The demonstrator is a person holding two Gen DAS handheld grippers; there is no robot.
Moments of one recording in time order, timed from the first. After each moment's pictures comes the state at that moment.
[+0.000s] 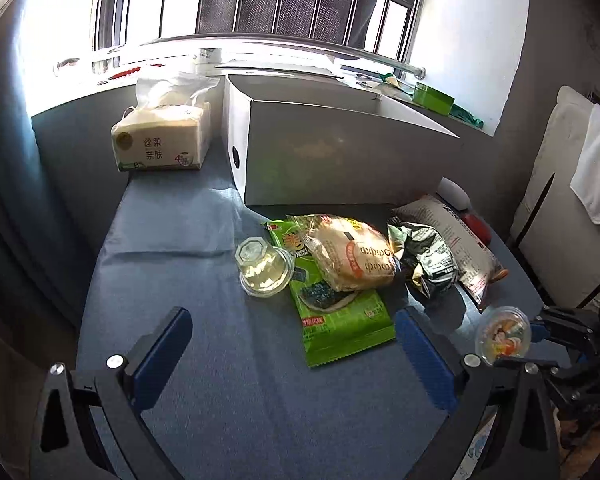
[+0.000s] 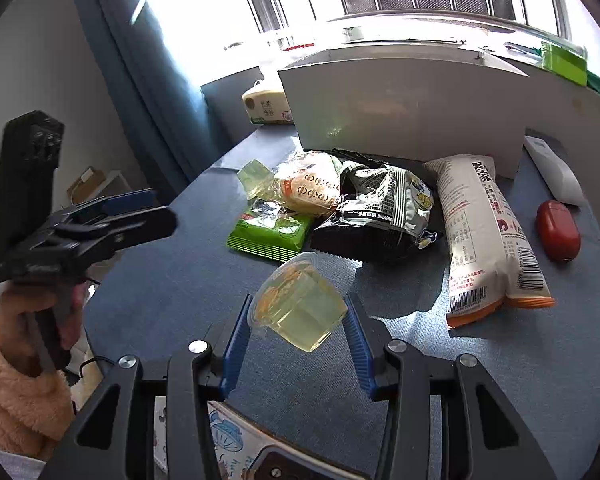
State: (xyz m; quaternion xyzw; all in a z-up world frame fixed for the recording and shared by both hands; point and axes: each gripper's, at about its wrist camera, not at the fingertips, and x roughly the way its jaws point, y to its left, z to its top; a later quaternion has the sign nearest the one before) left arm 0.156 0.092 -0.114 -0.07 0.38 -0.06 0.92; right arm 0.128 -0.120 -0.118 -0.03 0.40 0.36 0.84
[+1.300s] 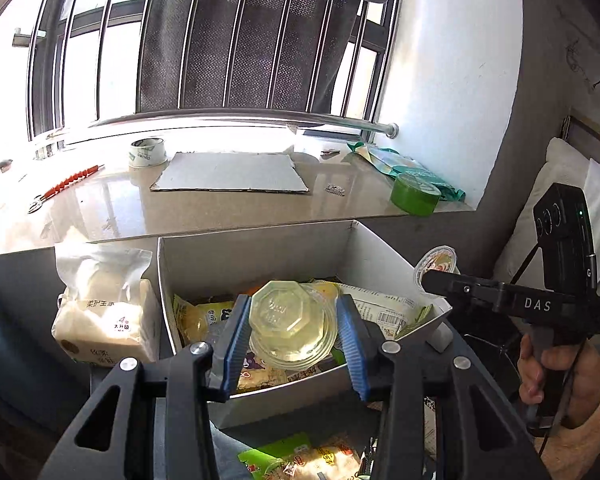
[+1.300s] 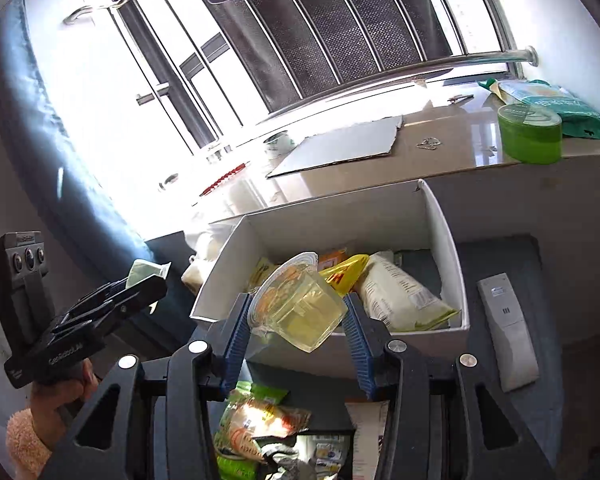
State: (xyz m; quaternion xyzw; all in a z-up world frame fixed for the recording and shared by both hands) left arm 0.336 0.081 0.013 -0.05 0.32 -0.11 0.94; right arm 0.348 -0.136 0.000 0.12 0.36 0.27 0.89
